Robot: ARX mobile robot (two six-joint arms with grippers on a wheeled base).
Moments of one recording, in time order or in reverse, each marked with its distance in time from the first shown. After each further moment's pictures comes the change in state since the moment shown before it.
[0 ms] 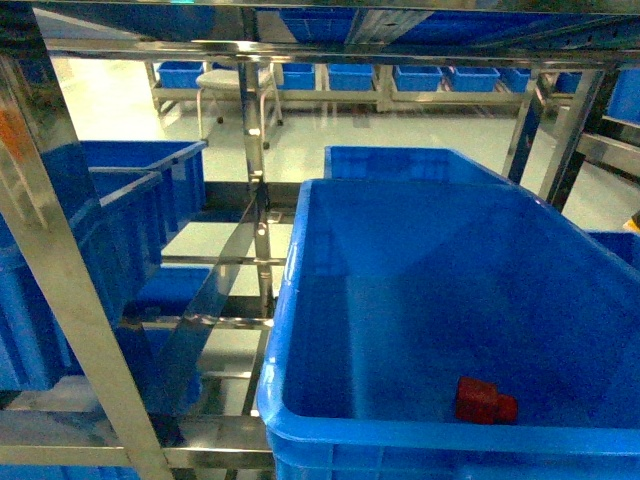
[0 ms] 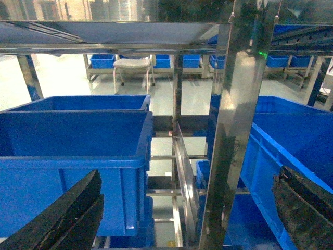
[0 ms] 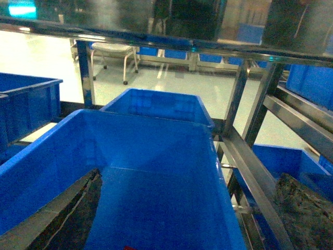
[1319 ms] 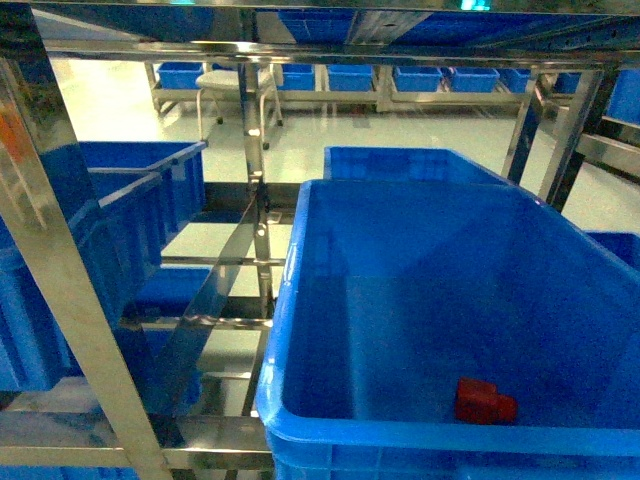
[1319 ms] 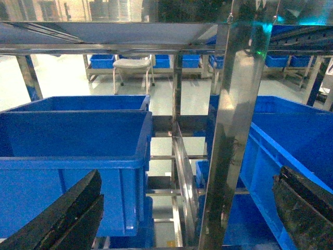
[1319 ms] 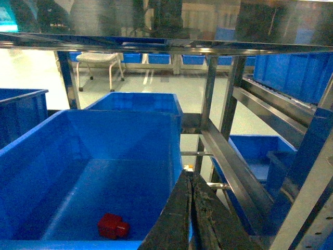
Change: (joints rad) left arm 0.000 0.000 0.000 0.000 0.000 0.000; right arm -0.319 -1.089 -0.114 -0.949 -0.240 0.047
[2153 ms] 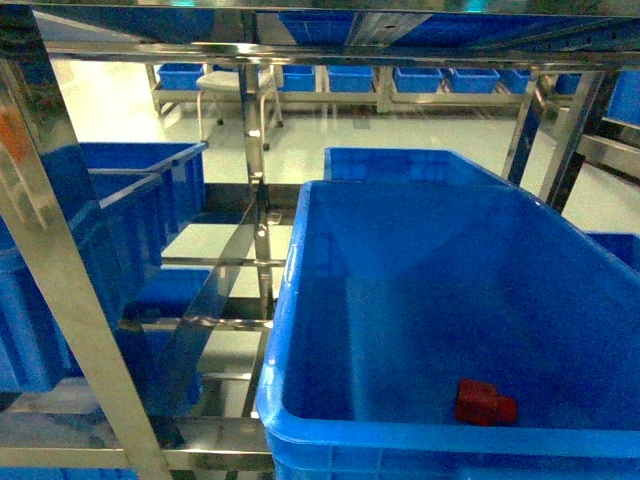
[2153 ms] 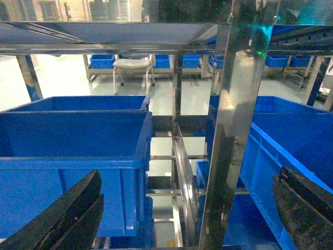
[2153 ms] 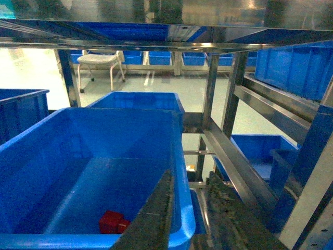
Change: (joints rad) left arm 0.000 0.000 0.000 0.000 0.000 0.000; right arm 0.000 -0.067 -0.066 0.010 -0.001 0.006
